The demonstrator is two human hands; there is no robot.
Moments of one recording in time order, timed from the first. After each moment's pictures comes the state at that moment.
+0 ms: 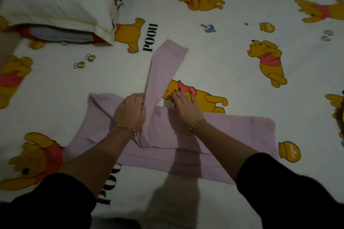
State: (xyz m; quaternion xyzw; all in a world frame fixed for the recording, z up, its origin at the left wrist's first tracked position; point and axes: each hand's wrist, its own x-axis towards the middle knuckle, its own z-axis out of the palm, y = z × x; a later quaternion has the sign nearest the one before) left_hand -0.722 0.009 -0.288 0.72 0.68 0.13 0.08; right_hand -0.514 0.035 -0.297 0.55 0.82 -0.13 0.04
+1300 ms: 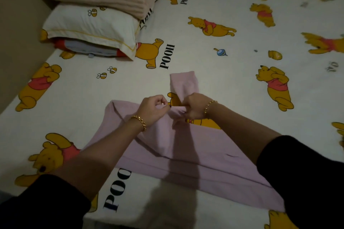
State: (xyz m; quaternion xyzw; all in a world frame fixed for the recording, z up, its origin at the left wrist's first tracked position) left_hand -0.708 0.025 -0.212 0.60 0.63 0.31 0.39; right_hand -0.517 0.091 -0.208 0.41 0.89 -0.14 0.12
